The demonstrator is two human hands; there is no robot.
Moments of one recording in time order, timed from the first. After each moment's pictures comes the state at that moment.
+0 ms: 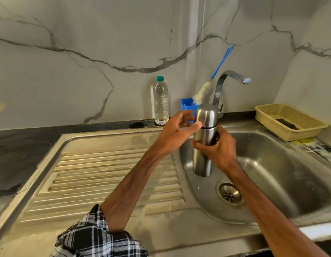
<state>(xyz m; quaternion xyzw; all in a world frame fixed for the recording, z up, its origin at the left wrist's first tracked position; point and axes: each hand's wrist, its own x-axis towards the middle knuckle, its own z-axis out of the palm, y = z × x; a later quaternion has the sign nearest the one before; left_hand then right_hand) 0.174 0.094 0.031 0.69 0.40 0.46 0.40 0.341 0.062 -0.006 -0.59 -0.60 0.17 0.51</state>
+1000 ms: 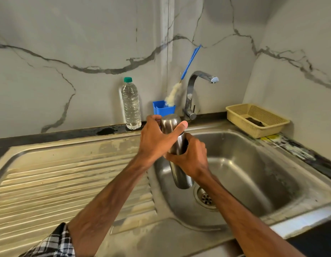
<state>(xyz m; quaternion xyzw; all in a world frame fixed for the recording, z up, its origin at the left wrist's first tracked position) 0.217 0.091 0.025 0.65 0.54 0.46 0.27 0.346 0.066 -0.030 -0.64 -0.61 0.14 0.45</state>
